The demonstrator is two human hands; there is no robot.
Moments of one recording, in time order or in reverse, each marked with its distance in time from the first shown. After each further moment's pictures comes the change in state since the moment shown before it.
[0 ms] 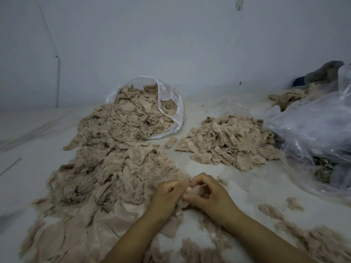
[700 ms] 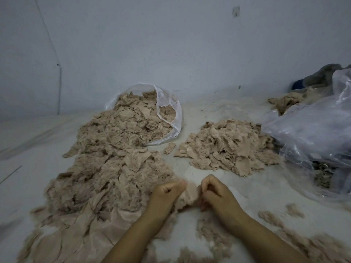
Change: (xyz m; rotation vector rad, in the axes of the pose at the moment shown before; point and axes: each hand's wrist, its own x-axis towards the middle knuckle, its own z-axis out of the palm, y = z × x) left_hand 0.014 0.000 0.000 -0.041 0.062 -0.025; right_hand 0.004 -0.003 -0.016 0.159 0.010 0.059
